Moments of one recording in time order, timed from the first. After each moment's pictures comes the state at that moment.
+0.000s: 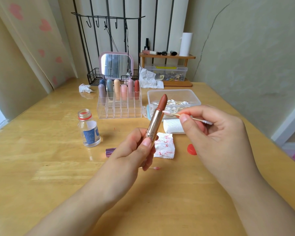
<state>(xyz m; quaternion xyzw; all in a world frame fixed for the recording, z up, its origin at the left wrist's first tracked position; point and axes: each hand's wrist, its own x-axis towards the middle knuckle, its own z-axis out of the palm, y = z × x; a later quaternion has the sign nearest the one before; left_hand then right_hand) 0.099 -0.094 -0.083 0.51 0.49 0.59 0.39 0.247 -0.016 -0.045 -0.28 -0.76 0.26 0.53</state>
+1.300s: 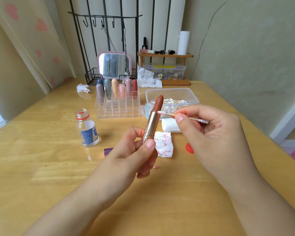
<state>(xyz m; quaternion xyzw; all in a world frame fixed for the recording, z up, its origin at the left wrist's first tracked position) 0.098 -0.095 -0.081 0.50 0.42 0.60 0.47 0.247 -0.019 -0.042 -0.27 -0.75 0.30 0.53</state>
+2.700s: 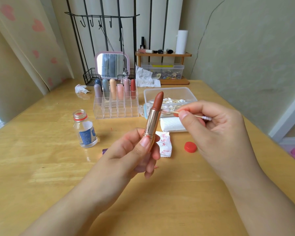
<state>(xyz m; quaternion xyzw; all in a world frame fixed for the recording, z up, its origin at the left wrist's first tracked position) 0.096 -0.096 -0.082 0.51 0.38 0.60 0.49 0.252 -0.017 -0.037 -0.27 -0.73 0.34 0.53</state>
